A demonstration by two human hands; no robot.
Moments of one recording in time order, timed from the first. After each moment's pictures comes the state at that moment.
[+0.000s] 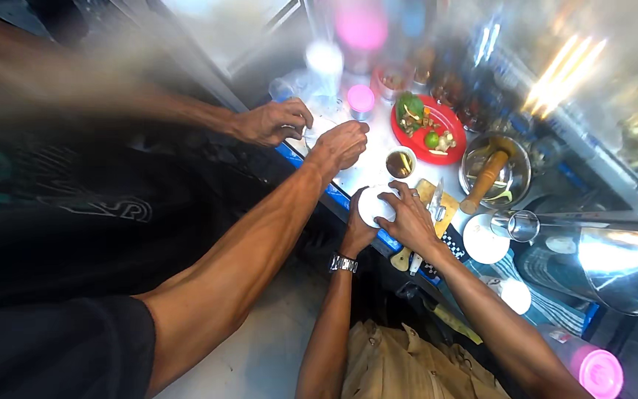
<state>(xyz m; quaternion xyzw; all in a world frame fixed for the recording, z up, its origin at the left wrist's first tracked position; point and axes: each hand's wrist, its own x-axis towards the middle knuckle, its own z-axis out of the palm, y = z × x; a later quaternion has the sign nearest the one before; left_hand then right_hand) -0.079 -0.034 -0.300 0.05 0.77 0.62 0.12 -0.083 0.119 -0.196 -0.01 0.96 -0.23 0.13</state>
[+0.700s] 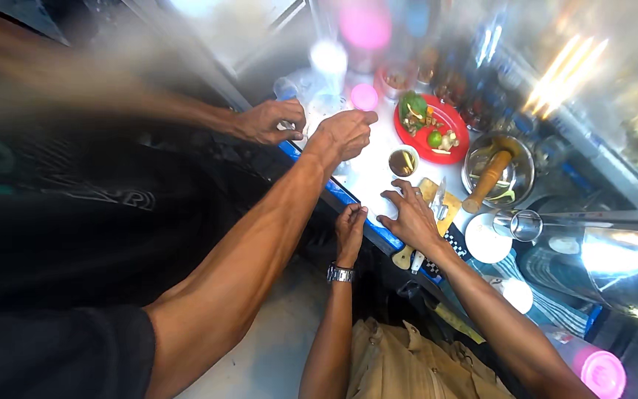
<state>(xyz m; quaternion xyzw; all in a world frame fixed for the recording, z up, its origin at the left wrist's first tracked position) -0.066 -0.045 -0.280 -0.11 0.72 0.68 0.13 -0.082 0.121 -0.195 -0.02 0.96 -0.24 0.13</state>
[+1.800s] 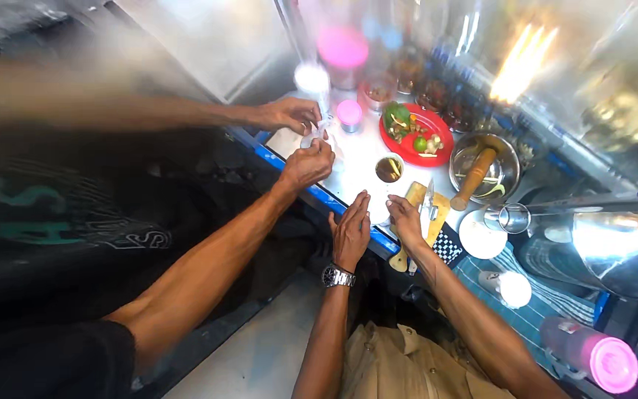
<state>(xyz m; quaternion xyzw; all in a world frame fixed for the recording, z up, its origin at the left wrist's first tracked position) -0.080 -0.038 -0.269 0.15 0.92 0.35 0.05 -0.060 0.120 -0.240 0.30 0.70 -0.64 0.07</state>
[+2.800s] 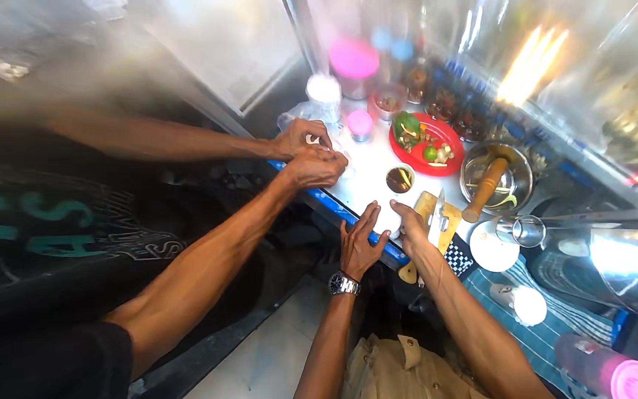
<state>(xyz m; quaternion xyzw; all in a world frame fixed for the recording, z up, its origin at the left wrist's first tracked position) -0.085 -0.045 -0.282 0.17 0.91 0.37 0.04 -0.097 0.102 -0.226 0.46 0.50 -0.73 0.10</state>
